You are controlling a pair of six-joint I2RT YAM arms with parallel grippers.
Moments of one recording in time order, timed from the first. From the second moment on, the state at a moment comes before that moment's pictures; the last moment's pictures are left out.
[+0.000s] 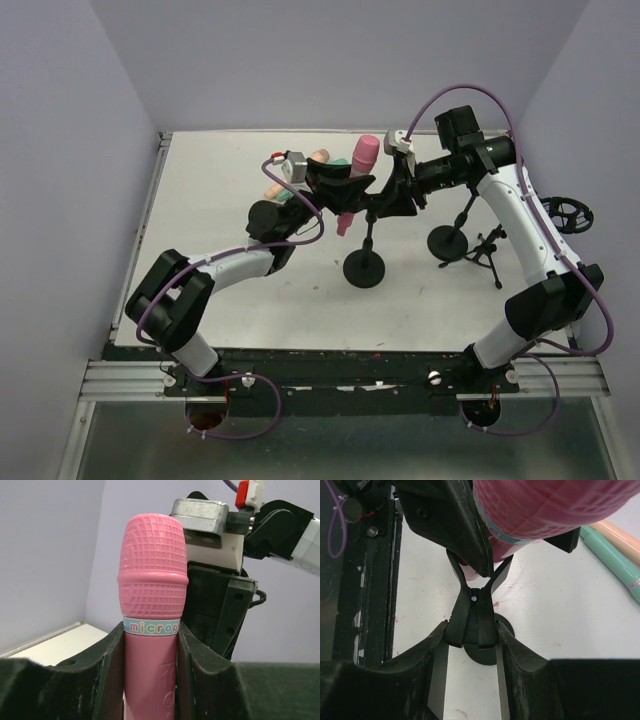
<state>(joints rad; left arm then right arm) -0.66 1.59 0.87 1.34 0.34 -0.55 0.32 1.61 1.75 -1.16 -1.02 -0.89</state>
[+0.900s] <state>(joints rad) -0.68 1.63 0.94 1.35 0.32 -0.52 0.30 1.58 1.63 -0.95 -1.11 -0.61</state>
